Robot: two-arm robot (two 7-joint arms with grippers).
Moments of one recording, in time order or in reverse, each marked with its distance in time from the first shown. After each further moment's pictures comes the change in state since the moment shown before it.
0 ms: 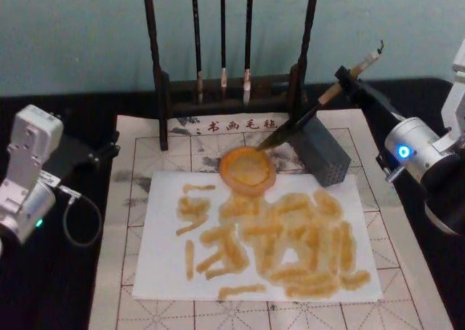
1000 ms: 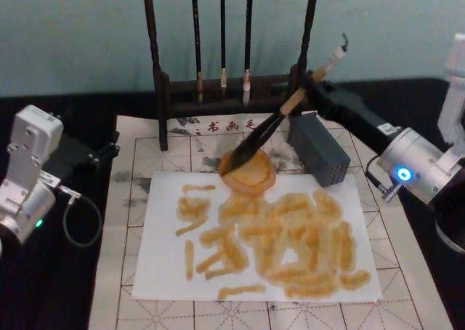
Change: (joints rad) left arm 0.000 0.000 0.000 0.000 0.000 0.000 0.000; right arm -0.113 0.093 -0.028 -0.234 -0.064 0.016 0.266
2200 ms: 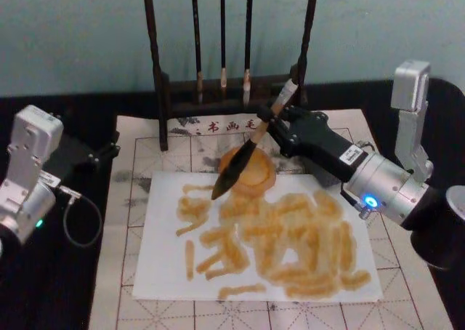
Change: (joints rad) left arm 0.000 0.000 0.000 0.000 0.000 0.000 0.000; right arm -0.004 -0.043 -0.067 0.025 -0.289 -0.122 0.053
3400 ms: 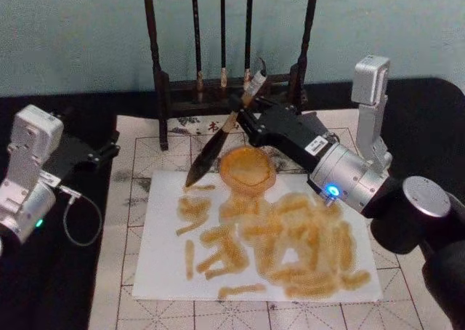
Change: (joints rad) left arm 0.000 0.000 0.000 0.000 0.000 0.000 0.000; right arm 0.079 -0.157 0.006 0.164 -0.094 -0.050 0.054
